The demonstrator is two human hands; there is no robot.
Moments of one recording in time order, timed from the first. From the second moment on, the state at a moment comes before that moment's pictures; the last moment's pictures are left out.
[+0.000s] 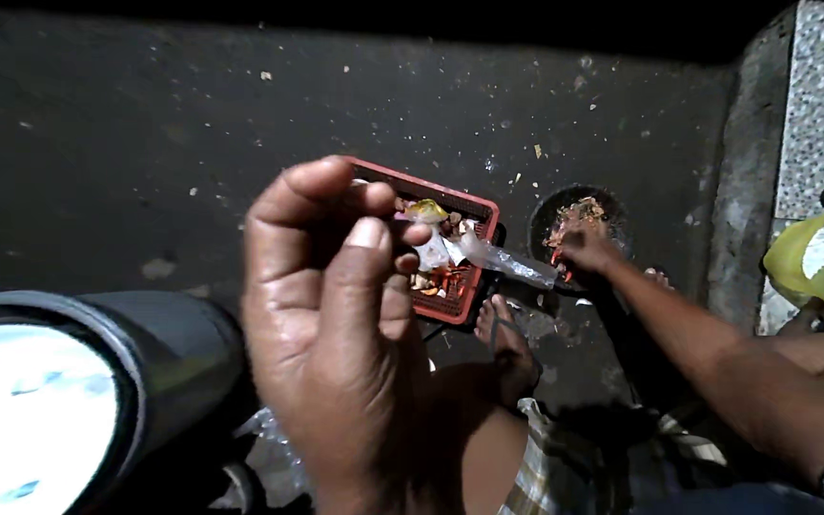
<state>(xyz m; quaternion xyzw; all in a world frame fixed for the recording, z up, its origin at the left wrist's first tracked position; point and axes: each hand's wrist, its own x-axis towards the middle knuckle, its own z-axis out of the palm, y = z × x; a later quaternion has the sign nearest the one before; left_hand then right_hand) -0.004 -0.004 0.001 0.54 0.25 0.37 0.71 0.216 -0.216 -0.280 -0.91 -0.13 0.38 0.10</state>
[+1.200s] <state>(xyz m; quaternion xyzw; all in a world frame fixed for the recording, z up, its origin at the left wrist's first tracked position) 0.008 -0.004 0.002 0.53 0.26 0.37 0.71 0.242 -0.228 -0.279 -0.90 -0.17 0.38 0.08</state>
